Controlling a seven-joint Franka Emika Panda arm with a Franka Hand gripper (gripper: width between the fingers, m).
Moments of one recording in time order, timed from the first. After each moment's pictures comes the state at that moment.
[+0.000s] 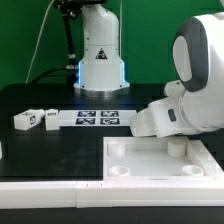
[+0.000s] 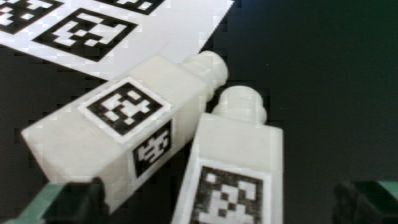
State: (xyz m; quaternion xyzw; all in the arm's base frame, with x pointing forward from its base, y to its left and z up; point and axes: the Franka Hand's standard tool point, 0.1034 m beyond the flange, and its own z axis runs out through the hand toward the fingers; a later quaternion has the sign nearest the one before) arm 0.413 0.127 0.017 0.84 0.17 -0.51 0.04
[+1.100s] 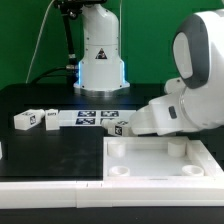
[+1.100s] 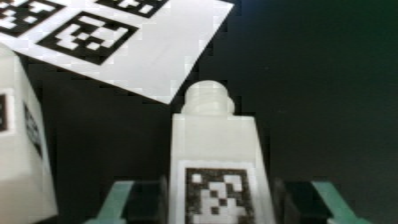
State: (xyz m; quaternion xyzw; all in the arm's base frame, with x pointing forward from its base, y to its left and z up) arm 0.417 0.127 0.042 0.84 0.17 -0.51 0.04
